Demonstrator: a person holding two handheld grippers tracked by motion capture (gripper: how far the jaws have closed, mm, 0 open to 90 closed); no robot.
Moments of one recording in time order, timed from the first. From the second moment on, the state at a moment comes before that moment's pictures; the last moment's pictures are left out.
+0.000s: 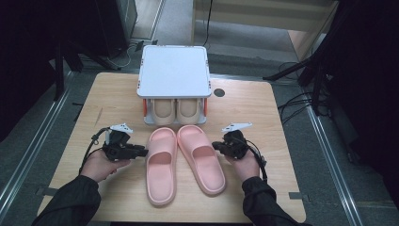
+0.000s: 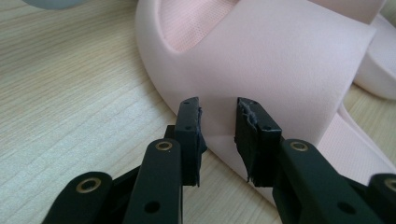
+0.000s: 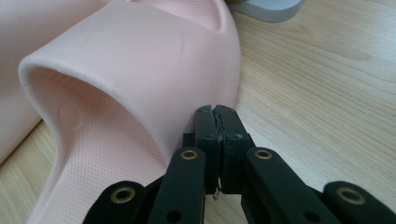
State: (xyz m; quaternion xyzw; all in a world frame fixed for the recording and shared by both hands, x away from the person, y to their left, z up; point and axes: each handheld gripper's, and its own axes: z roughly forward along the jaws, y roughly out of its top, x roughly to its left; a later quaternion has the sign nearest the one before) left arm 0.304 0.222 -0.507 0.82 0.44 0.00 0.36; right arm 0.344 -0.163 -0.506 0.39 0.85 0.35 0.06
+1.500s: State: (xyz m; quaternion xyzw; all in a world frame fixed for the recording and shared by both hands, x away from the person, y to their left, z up) left arm 0.307 0.234 -0.484 0.80 0.46 -0.01 0.39; right arm 0.298 -0.150 -0.472 0.35 0.80 0.49 0.04
